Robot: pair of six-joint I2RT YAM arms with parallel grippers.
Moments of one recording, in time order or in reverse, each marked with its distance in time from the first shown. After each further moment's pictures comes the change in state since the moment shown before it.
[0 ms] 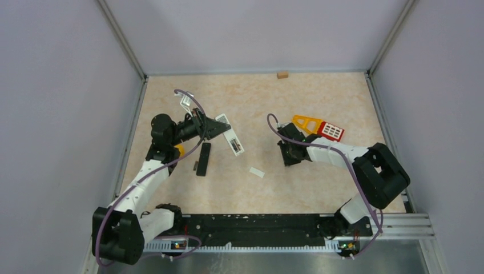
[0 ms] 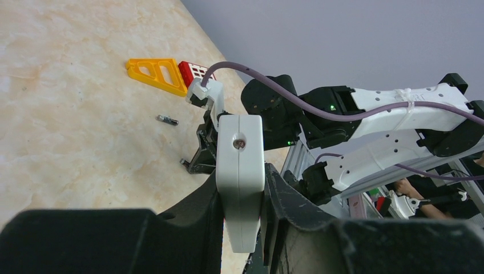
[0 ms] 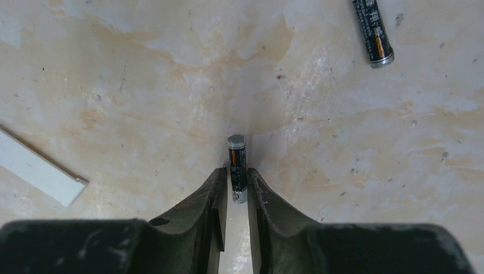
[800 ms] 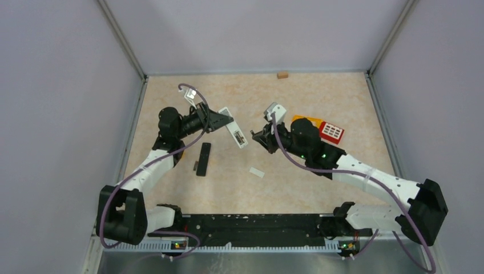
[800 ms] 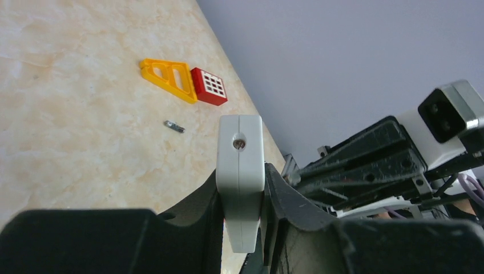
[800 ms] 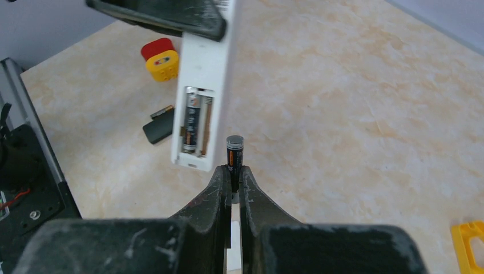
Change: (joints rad) left arm -0.012 0.164 0.048 0.039 -0.084 -0.085; right arm 0.185 -0.411 0.009 0.478 -0.206 -0.274
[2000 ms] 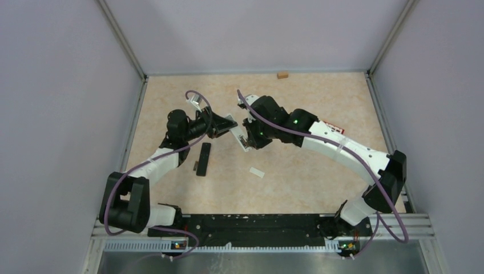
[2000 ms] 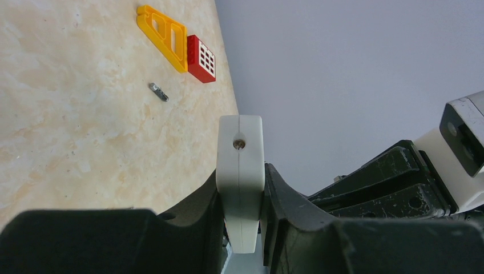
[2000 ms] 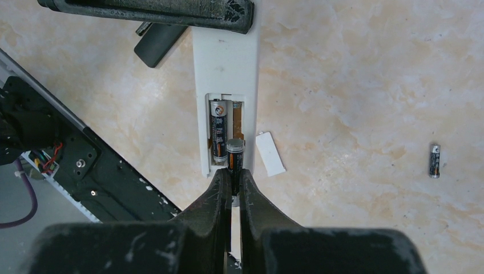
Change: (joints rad) left arm -0.032 0.100 -0.044 0.043 -0.023 -0.264; right arm 0.111 0.405 0.684 -0.875 0.110 0.220
